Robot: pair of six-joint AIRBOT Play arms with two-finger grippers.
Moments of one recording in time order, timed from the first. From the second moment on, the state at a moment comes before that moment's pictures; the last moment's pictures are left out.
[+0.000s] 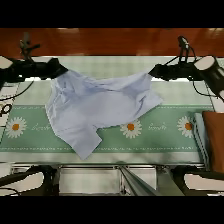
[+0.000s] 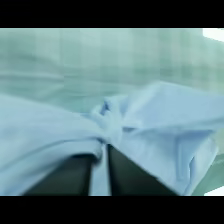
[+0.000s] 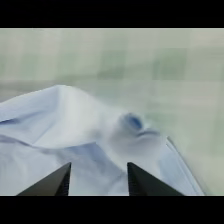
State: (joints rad) left arm 0.07 -1.37 1.18 0.72 -0.91 -1.28; right arm 0.01 -1.49 1.26 -0.87 0.82 1.27
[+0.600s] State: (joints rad) left arm 0.48 -1.18 0.90 0.88 -1.25 -1.29; right arm -0.44 -1.52 1.32 -1.13 1.23 1.41
